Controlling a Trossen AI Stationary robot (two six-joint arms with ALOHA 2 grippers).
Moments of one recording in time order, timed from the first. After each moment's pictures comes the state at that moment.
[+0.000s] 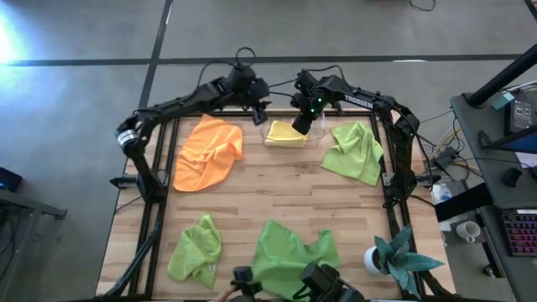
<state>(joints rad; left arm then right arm) 0.59 1.72 1.57 -0.42 0.00 0.40 -0.70 2.00 1.66 -0.95 -0.27 -0.18</state>
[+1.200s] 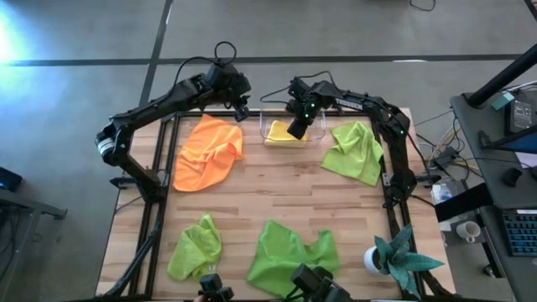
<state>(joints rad) 0.61 1.54 1.53 -0.62 -0.17 0.40 -0.67 2.10 1.68 -0.93 -0.26 -0.14</state>
